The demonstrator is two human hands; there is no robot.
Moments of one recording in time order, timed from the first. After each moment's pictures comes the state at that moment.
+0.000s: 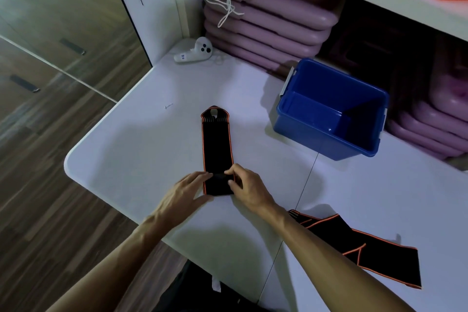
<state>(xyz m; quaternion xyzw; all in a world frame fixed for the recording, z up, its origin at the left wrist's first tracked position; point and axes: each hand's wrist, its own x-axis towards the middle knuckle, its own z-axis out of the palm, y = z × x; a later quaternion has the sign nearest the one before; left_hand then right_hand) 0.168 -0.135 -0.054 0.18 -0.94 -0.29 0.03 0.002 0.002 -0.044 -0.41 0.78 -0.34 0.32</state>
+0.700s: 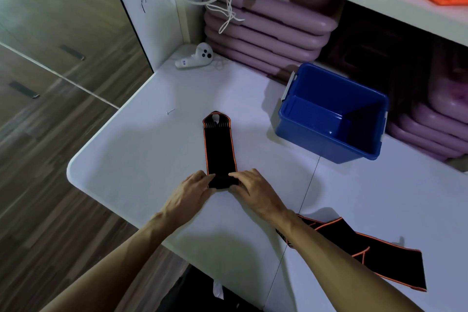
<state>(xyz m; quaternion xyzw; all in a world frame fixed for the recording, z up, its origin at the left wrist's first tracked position) 0.153 -0.144 -0.046 0.18 -0.94 -0.29 0.02 -0.008 0.008 -0.053 -0.51 0.78 -0.28 0.22</state>
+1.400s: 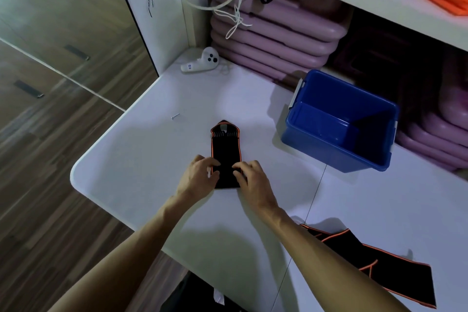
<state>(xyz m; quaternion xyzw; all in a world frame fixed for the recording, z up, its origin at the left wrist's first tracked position) 0.105 -0.170 -0.041 0.35 -0.86 -0.38 0.02 -0.008 -0.030 -0.049 -0.38 0.83 -0.34 0.22</state>
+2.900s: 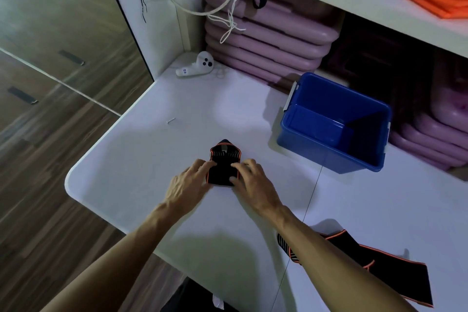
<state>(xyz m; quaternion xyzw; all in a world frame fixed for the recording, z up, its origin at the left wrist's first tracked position) 0.124 -0.177 -0.045 0.22 -0.95 -0.22 0.01 -0.023 -0.026 -0.045 -0.47 0.84 -0.23 0.17</state>
